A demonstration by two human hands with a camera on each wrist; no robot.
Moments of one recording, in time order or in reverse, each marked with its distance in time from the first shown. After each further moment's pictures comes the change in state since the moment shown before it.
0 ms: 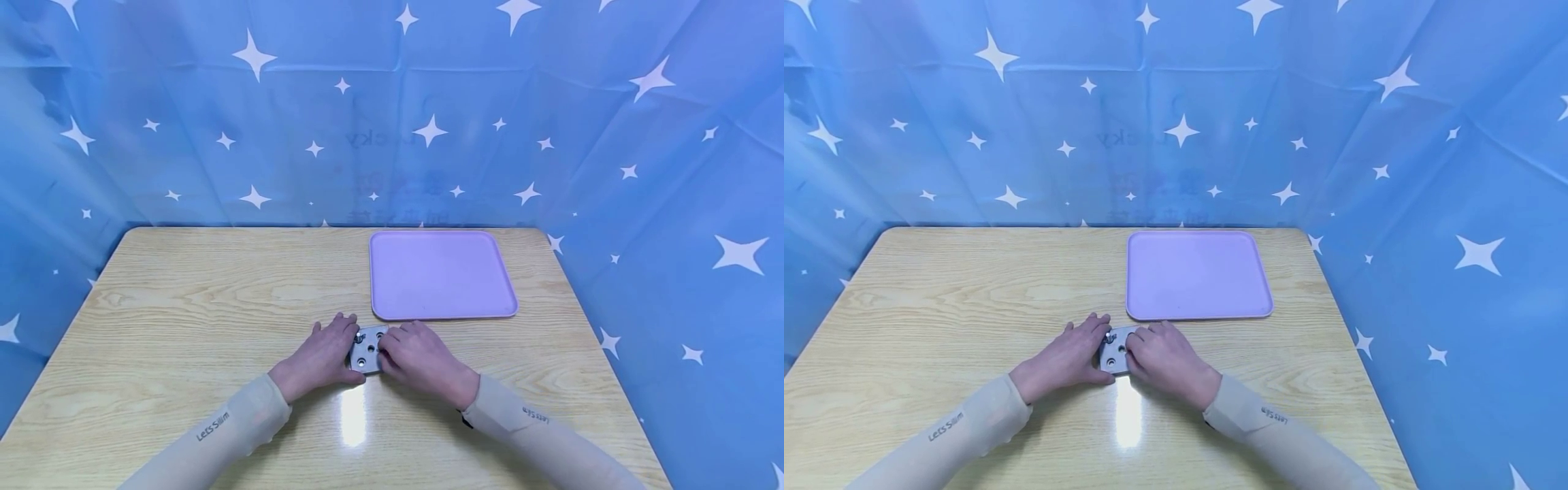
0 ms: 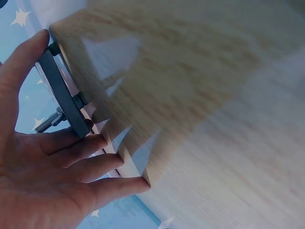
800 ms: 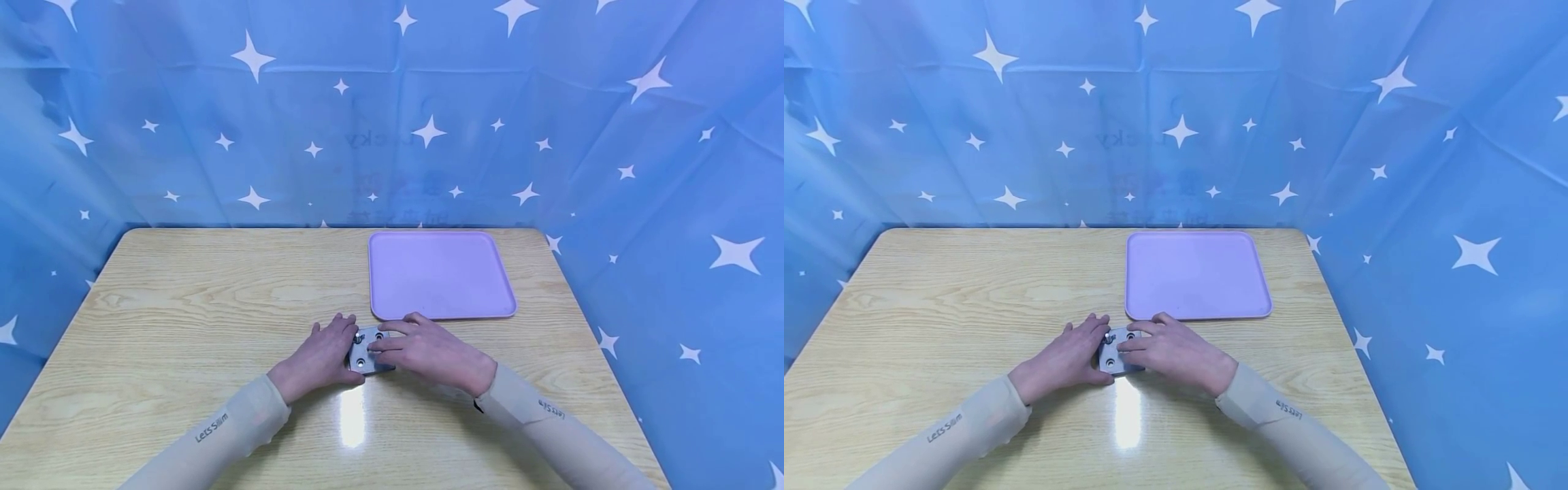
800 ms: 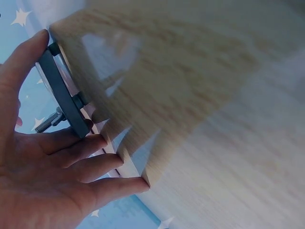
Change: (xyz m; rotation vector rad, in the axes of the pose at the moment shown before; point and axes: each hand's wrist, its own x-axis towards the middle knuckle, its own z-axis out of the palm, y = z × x) left_hand 0.000 0.001 -0.001 -0.008 -0.022 -0.010; right_hand -0.001 0.022 -0.031 -0.043 -0.307 -0.269
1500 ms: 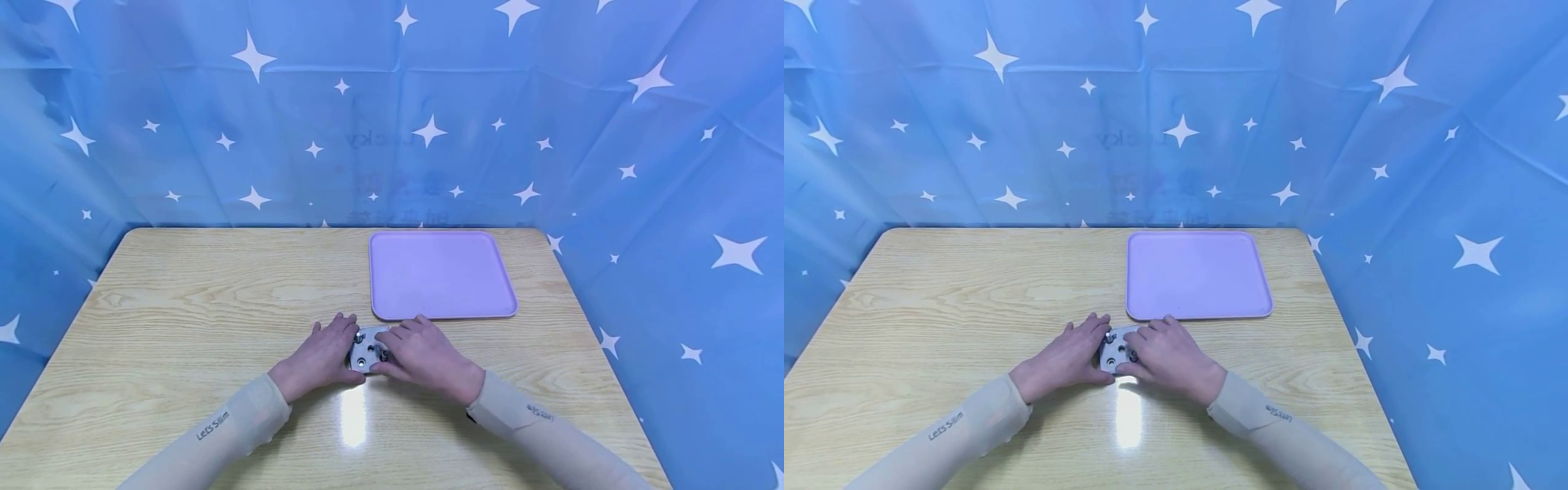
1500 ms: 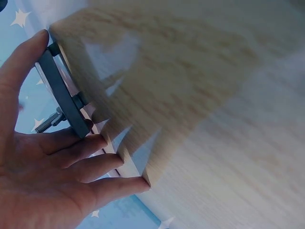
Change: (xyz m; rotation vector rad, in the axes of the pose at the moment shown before) left_hand 0.000 -0.001 0.001 0.004 0.011 0.005; right_hand 0.009 -0.014 0.019 0.089 0.155 0.261
